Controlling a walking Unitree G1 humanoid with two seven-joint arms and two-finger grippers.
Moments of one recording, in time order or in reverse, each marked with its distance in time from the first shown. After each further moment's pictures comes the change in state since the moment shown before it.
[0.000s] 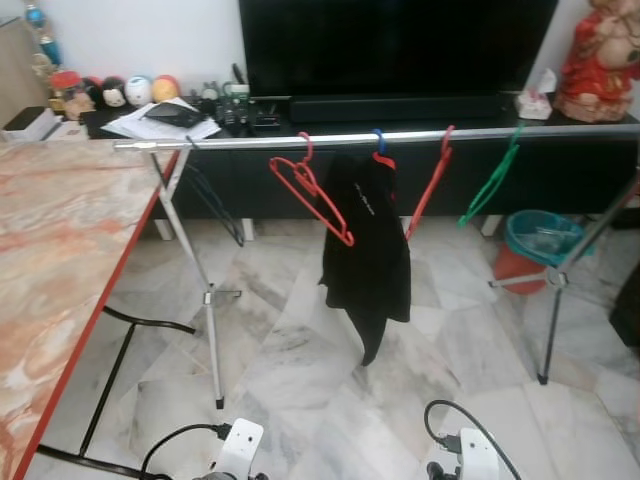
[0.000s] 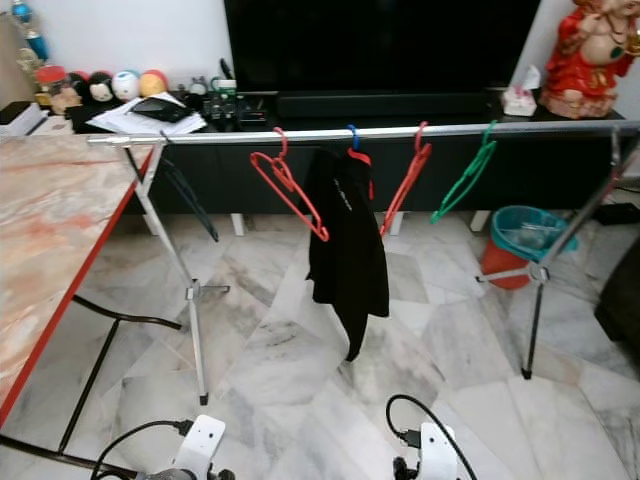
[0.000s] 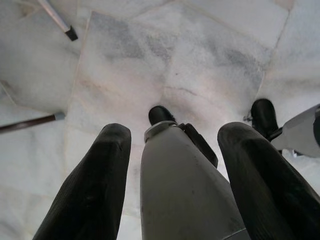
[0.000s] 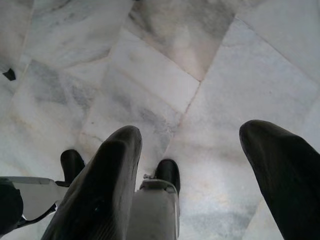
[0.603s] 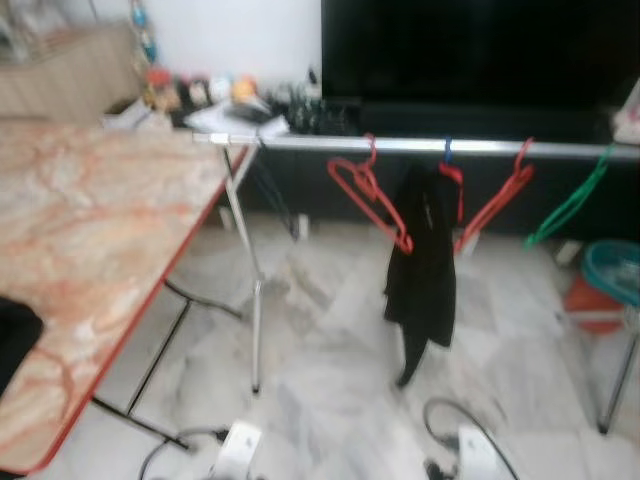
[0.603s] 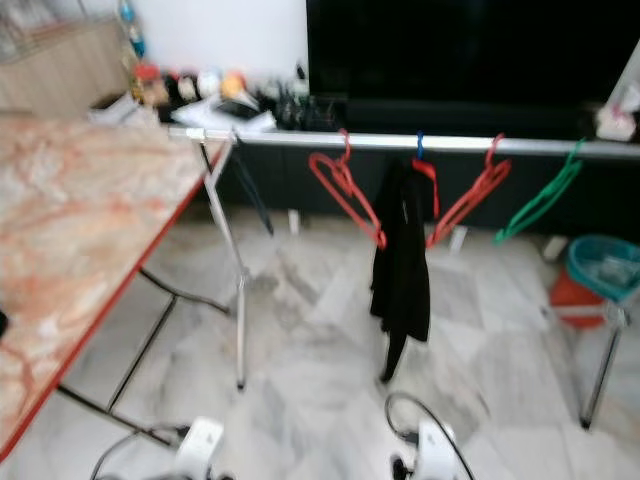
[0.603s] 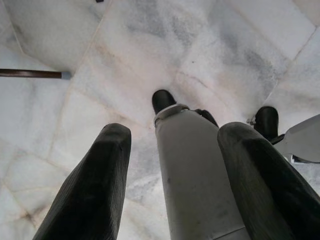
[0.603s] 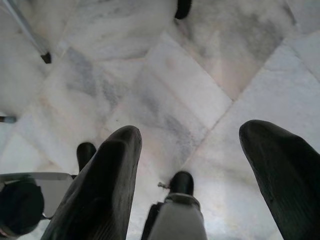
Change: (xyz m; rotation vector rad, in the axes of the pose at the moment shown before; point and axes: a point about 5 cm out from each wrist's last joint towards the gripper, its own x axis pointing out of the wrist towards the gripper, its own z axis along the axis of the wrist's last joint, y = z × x) left arm -0.001 0.001 -0.004 -0.044 0.006 -0.016; right arm 0.001 0.005 0.002 0.021 -0.013 0.012
